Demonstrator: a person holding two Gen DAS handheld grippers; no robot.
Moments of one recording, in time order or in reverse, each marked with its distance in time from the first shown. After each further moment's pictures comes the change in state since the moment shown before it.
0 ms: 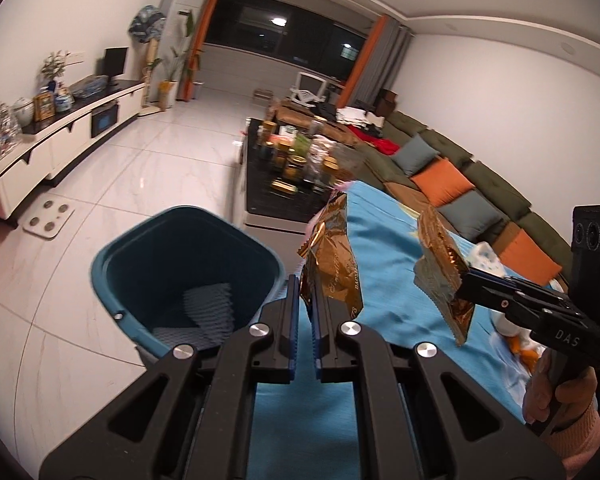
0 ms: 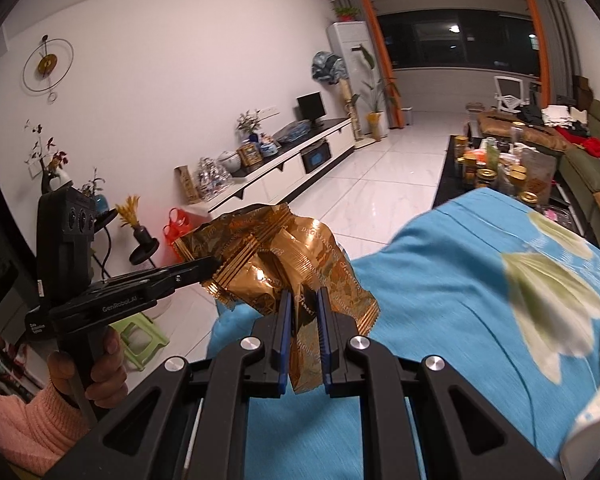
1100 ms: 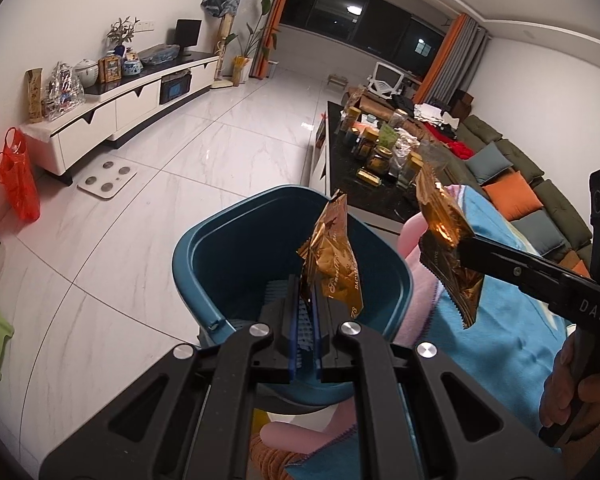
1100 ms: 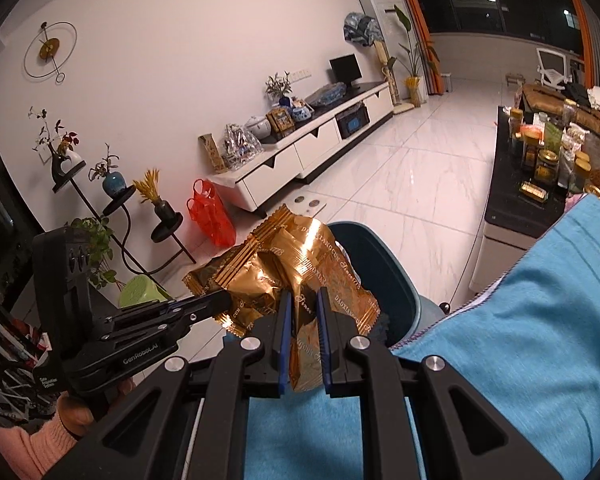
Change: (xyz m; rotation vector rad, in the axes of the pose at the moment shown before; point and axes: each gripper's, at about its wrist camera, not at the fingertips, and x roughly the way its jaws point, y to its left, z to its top) left arm 0.048 0.088 0.004 -0.139 0.062 0.230; right arm 0.141 0.019 0.047 -0.003 0.151 0.125
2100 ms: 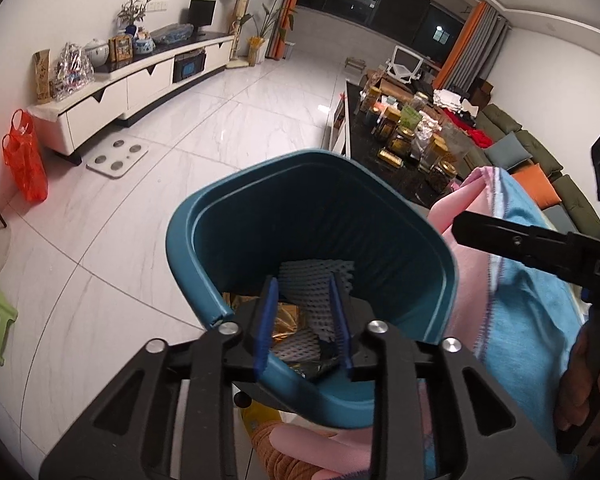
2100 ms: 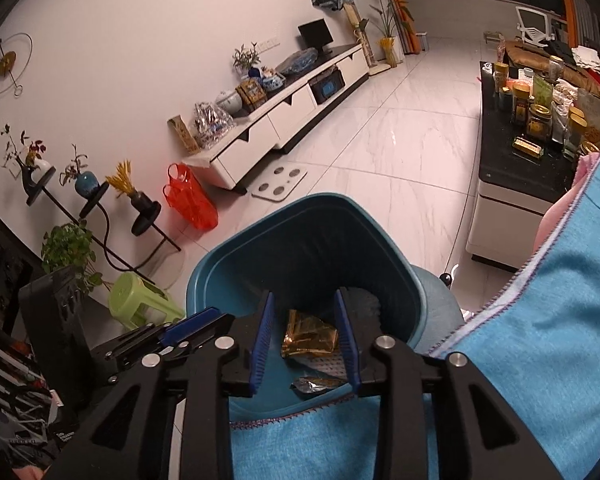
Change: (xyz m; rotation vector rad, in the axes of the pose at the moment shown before) left arm 0.063 0.000 -0.011 -0.022 0.056 0.049; right arm 0.054 -0.009 0.010 0.106 0.104 -0.048
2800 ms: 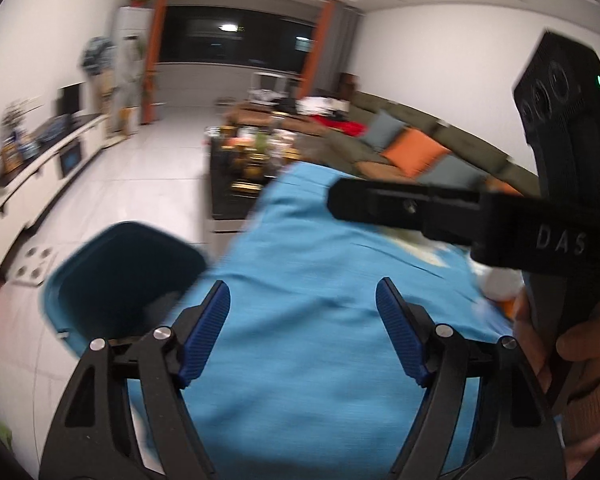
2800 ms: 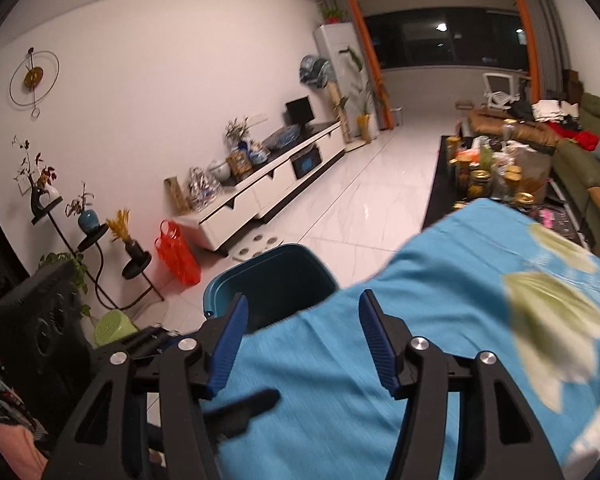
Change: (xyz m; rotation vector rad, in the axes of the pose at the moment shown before) left arm -0.106 -0.174 -0.054 0.406 -0.122 -0.354; right arm -0.189 -0.016 -0.076 -0.041 -0.297 -0.110
